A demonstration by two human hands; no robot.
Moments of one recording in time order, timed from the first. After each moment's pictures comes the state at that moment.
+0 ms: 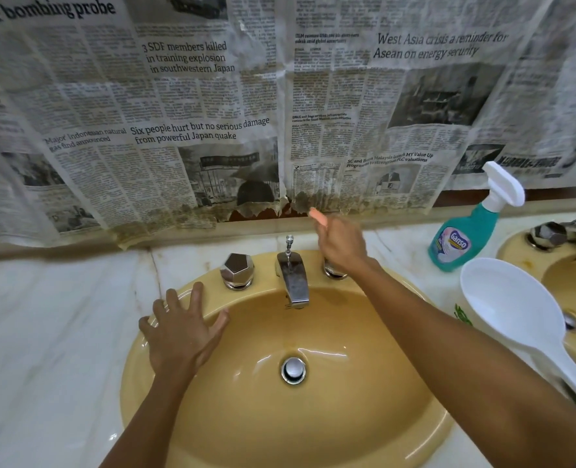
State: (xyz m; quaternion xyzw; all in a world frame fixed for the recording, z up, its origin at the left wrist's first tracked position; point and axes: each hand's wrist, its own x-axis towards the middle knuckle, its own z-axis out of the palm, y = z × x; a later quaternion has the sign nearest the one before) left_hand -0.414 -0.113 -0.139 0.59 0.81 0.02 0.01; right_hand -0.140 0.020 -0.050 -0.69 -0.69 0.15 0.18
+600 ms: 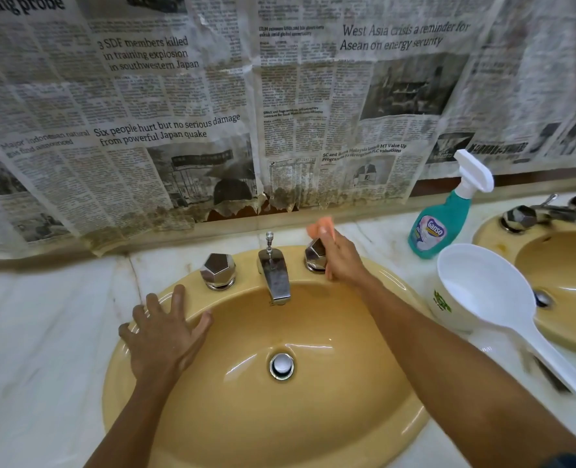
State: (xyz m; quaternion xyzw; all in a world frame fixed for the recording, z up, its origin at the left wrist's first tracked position) left_hand -0.415 -0.114 -0.140 0.60 0.80 0.02 -0.01; right_hand -0.101 -0.010 -0.086 -0.63 -0.61 0.36 0.32
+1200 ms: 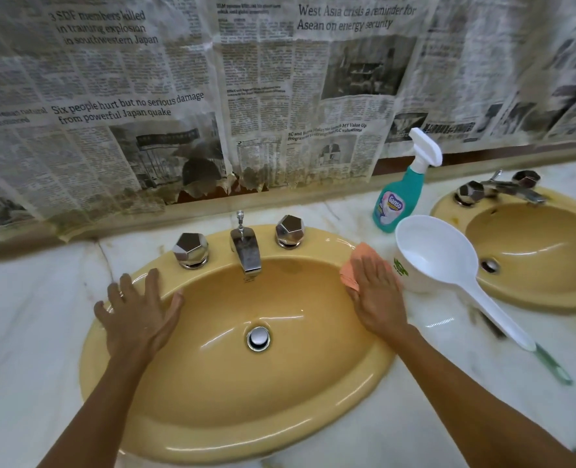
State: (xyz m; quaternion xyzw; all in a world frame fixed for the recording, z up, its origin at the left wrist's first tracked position) left_hand -0.420 -0.119 -0.139 0.63 0.77 0.03 0.03; right_hand 0.003 -0.143 -0.133 -0.73 -0.68 0.06 0.00
